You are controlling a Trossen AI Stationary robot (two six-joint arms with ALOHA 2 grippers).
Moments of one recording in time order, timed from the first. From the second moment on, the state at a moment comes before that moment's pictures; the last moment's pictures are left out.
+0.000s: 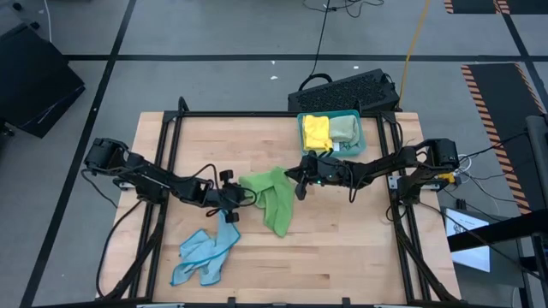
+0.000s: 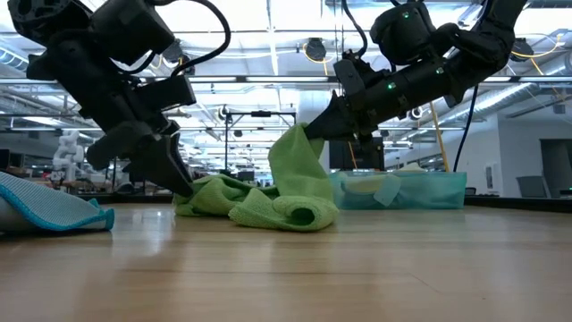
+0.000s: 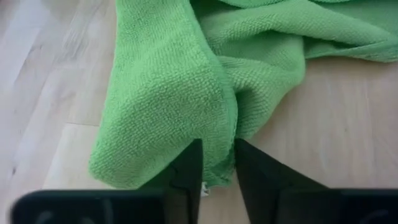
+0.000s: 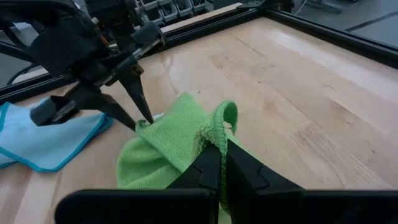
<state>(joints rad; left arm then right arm) -0.20 1.48 0.55 0.03 -0.40 -0.13 -0.07 1.62 0.59 0.69 0.15 0.30</state>
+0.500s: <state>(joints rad) -0.10 1.24 0.58 -0.08 -0.59 0.10 -0.06 1.62 0.59 0.67 -0.04 0.33</state>
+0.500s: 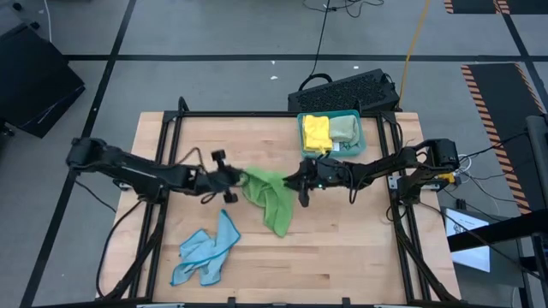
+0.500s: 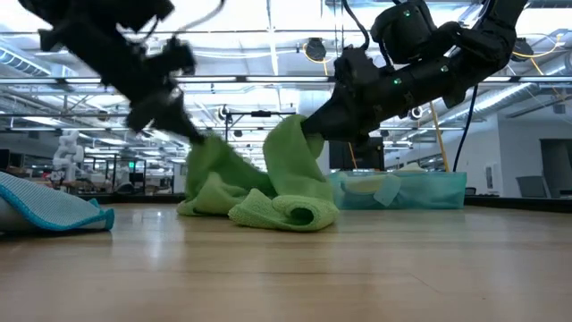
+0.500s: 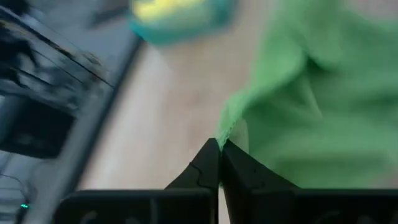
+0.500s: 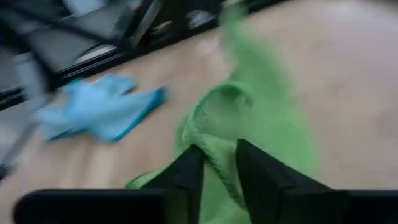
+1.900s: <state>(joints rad) -0.08 0.93 0.58 0.01 -0.58 0.18 0.26 1.99 0.95 0.38 0.74 0.69</state>
